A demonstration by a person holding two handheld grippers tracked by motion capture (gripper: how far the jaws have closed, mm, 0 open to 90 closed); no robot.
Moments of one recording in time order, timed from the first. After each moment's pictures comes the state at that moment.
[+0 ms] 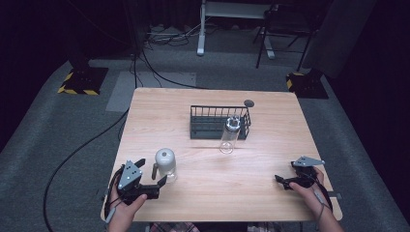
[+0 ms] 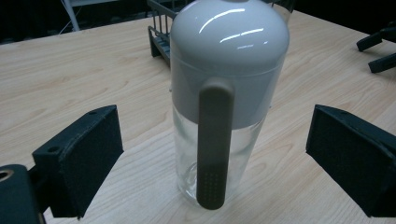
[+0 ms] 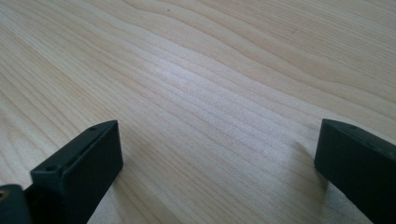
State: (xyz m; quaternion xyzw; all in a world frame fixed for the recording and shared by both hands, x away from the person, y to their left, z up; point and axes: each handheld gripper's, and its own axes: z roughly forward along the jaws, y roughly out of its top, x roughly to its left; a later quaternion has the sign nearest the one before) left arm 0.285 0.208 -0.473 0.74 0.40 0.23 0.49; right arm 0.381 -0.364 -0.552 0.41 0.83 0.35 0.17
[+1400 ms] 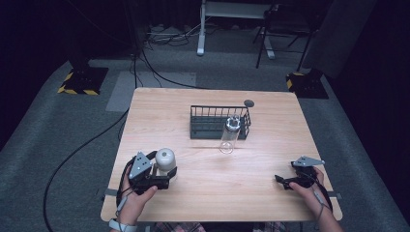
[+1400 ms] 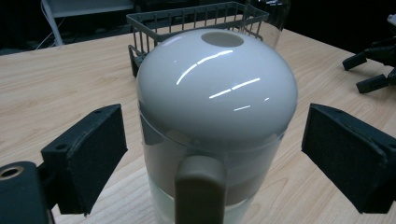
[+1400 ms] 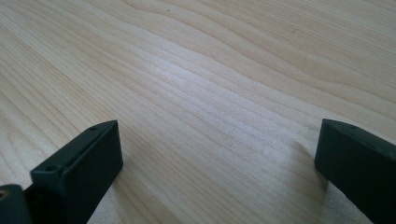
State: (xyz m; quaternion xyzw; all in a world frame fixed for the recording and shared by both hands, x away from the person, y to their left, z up) left arm 0.314 0.186 -0.478 0.73 0.38 0.21 0.52; right arm 0.381 -0.364 -0.552 0.41 0.83 0.35 0.17
